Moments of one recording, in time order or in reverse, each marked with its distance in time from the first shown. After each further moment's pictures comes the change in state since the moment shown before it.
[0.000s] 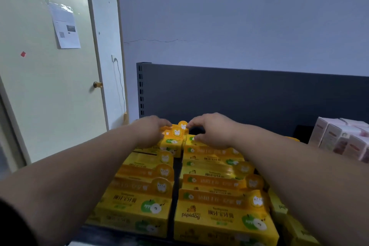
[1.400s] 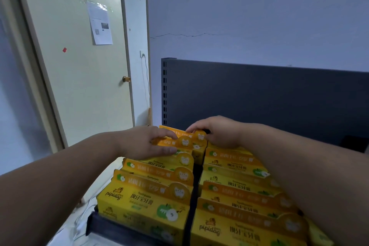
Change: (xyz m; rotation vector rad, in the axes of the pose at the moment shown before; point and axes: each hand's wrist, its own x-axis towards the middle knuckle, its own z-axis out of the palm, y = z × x) left_hand -0.054 -0.040 -0.009 -0.284 -0.264 0.017; right_hand 0.060 0.000 0.025 0.164 -0.148 -0.268
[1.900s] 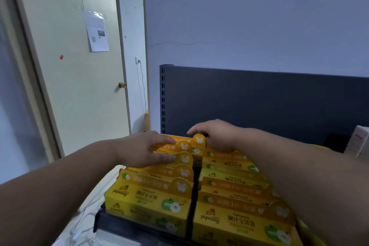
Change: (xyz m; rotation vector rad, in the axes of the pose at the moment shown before) left_hand -0.024 0.008 0.005 0.017 0.005 0.010; right_hand -0.018 -0.018 0.002 -0.071 0.049 0.117
